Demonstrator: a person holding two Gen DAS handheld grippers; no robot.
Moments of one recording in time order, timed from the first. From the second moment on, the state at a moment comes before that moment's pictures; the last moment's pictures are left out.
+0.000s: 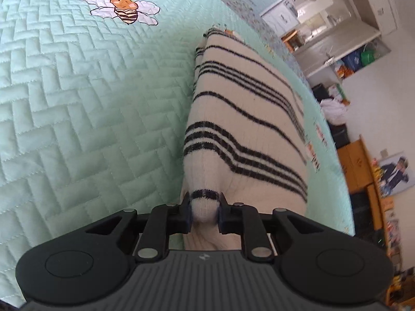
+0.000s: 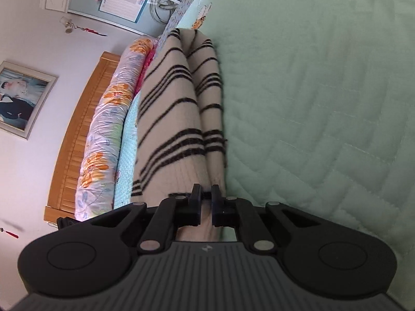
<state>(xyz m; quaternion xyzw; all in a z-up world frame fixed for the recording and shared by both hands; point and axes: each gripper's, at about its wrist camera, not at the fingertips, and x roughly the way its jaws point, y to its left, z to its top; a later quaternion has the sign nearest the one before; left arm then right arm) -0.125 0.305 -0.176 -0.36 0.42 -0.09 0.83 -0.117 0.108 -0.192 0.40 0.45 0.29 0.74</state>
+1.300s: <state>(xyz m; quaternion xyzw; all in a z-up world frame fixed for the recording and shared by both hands) -0.137 0.303 -0.158 -0.40 0.39 -0.04 0.83 -0.110 0.137 -0.165 0.34 0.44 0.32 0.77</state>
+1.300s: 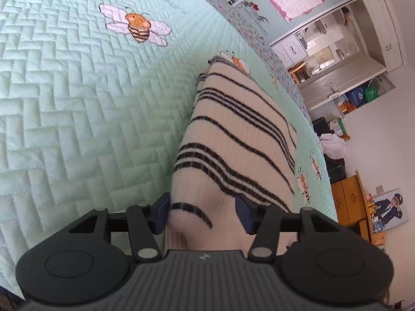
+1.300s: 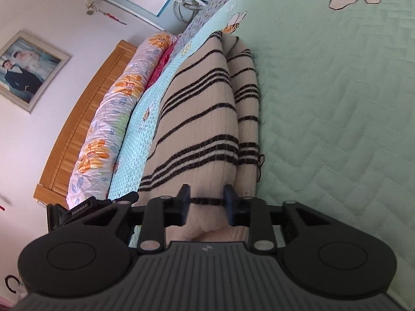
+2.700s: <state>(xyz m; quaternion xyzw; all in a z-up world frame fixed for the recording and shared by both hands) -0.153 0.296 -0.130 -0.40 0.33 -0.11 0.85 -0.123 0.117 -0.151 0.38 0.38 0.37 0.76</state>
